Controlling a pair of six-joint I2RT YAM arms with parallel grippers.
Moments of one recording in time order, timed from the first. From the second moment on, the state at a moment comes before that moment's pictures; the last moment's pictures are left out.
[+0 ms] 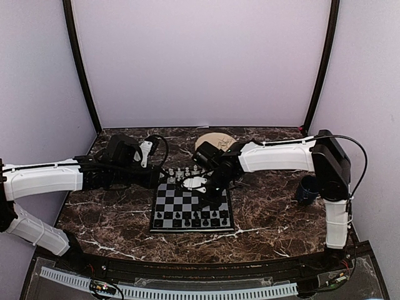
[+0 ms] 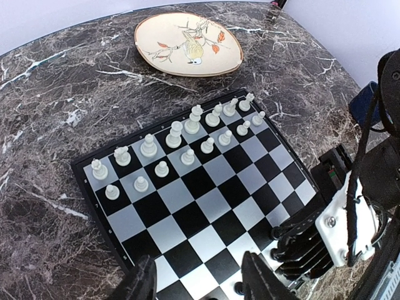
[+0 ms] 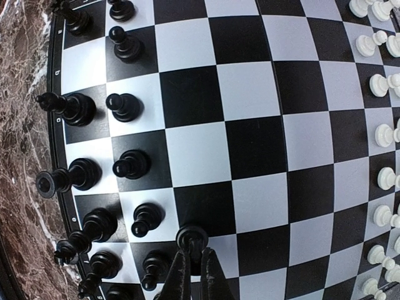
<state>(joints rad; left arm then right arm) -0.76 1.29 0.83 -0.20 -0.03 -0.33 0.98 2.04 1.55 -0.73 -0.22 -0.48</state>
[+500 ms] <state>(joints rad) -0.76 1.30 0.83 -0.22 0.01 -0.30 0.98 2.07 1.60 -0.75 -0.20 -0.47</state>
